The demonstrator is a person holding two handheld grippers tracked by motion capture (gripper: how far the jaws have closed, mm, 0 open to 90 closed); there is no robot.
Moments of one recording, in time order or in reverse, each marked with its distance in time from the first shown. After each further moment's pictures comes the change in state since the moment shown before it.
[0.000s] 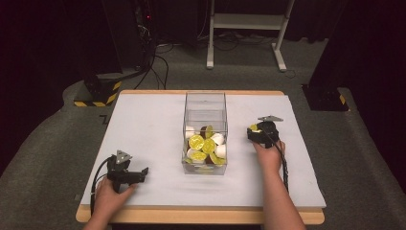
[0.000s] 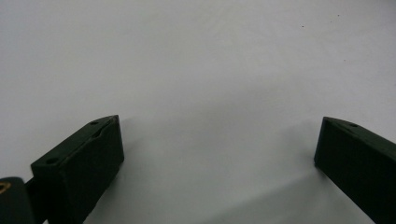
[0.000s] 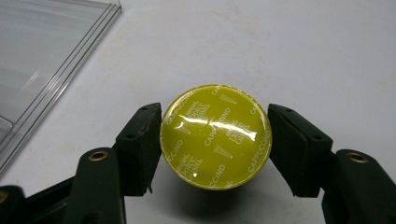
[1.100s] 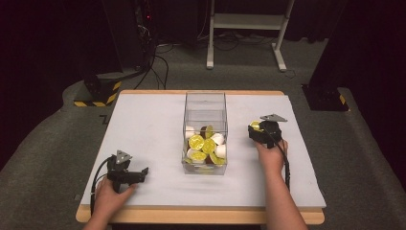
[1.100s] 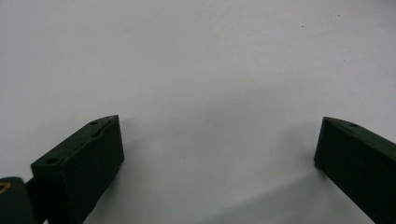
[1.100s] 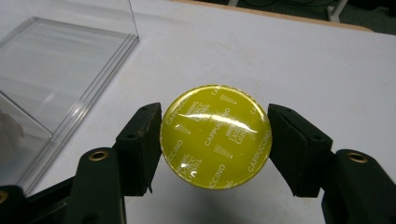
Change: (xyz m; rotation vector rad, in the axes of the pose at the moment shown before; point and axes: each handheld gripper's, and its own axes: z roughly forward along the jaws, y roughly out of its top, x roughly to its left) left arm 0.000 0.000 0.000 0.000 0.000 0.000; right arm 0.004 0.006 -0.024 -0.075 0.006 -0.021
